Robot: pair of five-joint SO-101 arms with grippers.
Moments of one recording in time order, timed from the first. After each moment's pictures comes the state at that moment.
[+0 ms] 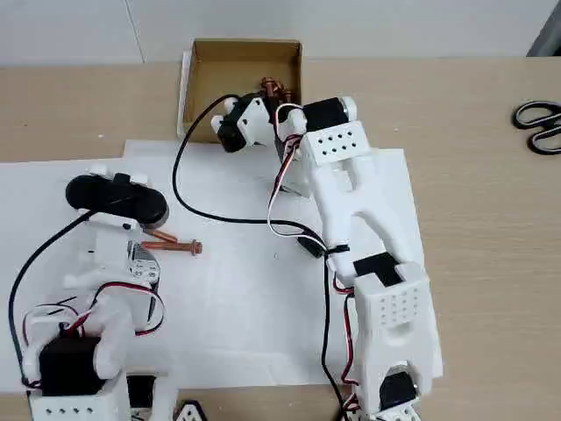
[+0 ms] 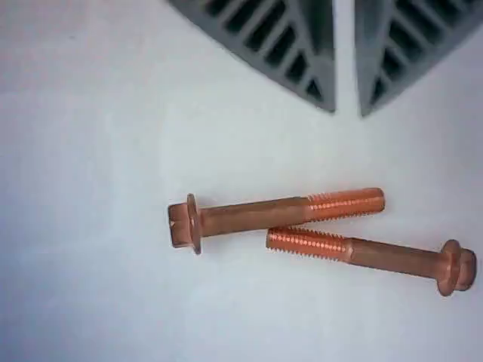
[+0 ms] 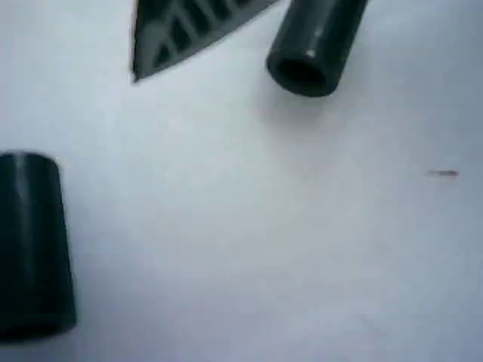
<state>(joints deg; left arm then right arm) -5.9 -70.9 44.4 86.2 -9.1 -21.7 34.4 -40.4 90.4 46.6</state>
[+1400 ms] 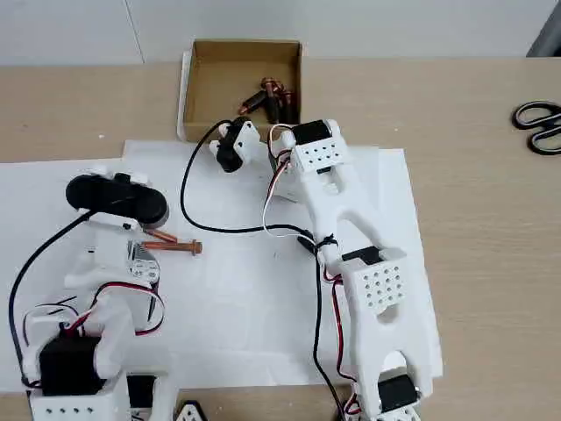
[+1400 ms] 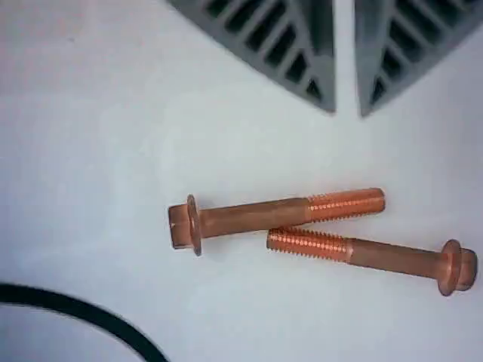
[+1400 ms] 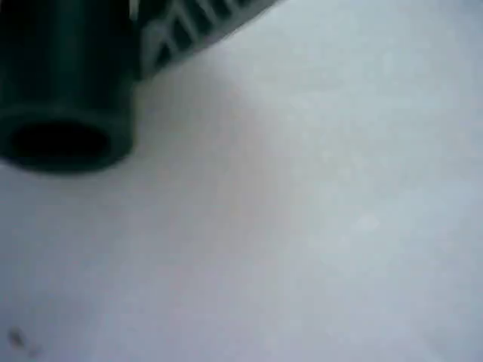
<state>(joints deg) -5.9 -70.9 44.5 86.2 -9.1 -21.3 50.1 -40.6 75.4 51.6</state>
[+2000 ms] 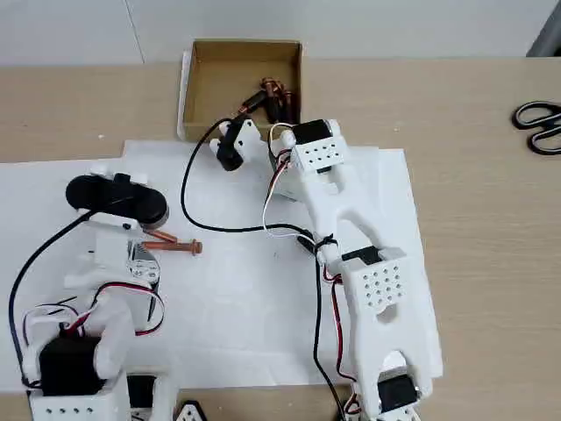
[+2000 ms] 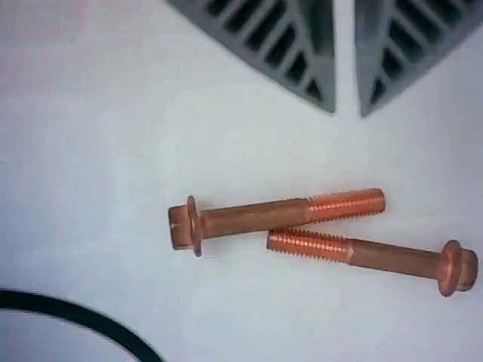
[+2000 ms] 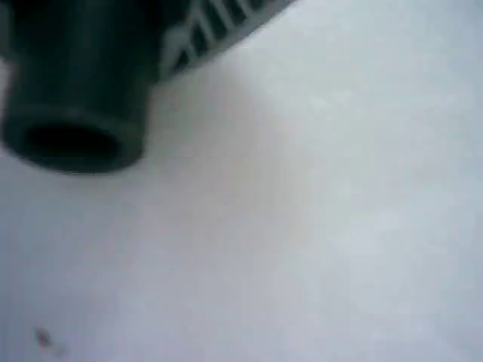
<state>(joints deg) -5.9 -70.9 44.5 86.2 -9.1 -21.5 50.1 -41.0 75.1 51.6</state>
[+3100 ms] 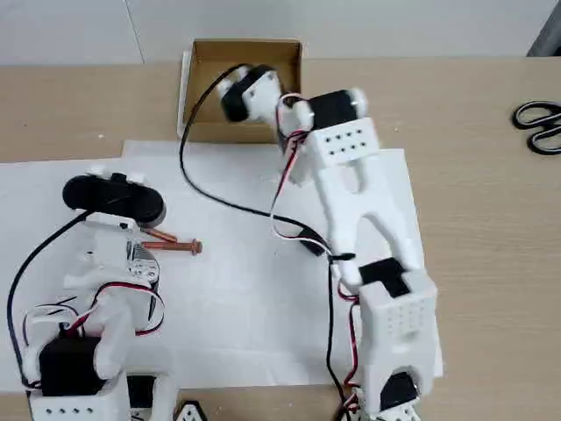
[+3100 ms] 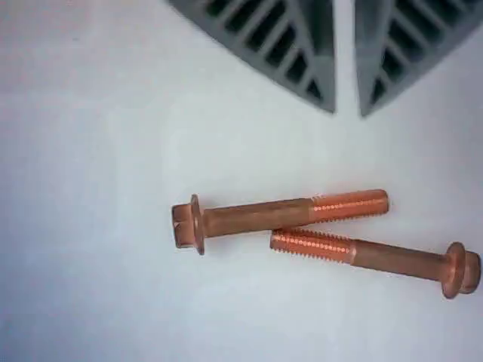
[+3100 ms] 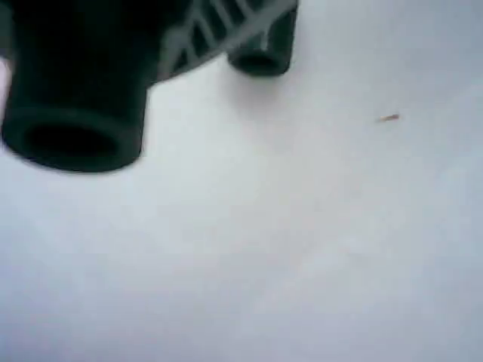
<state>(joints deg) -5.9 -70.9 44.5 86.2 -6.6 -20.8 27.3 -44.4 95.7 29.0</state>
